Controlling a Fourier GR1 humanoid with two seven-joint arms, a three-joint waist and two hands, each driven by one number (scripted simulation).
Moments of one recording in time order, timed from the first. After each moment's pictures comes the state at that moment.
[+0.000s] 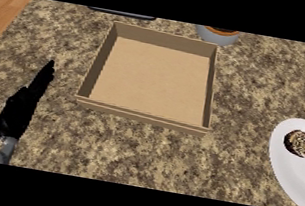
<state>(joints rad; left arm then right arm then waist) -0.09 0.51 -0.32 -1.46 0.18 0.37 0.03 -0.12 -1.05 -0.07 -0.96 0.18 0.40 -0.72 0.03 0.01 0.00</state>
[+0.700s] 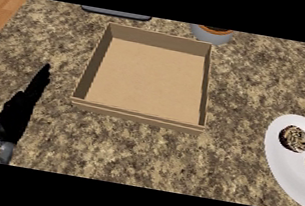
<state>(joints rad) -0.03 0.46 -0.26 -1.48 0.12 0.35 0.04 -0.17 -0.98 0.09 -0.98 0.47 0.40 -0.62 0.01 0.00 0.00</state>
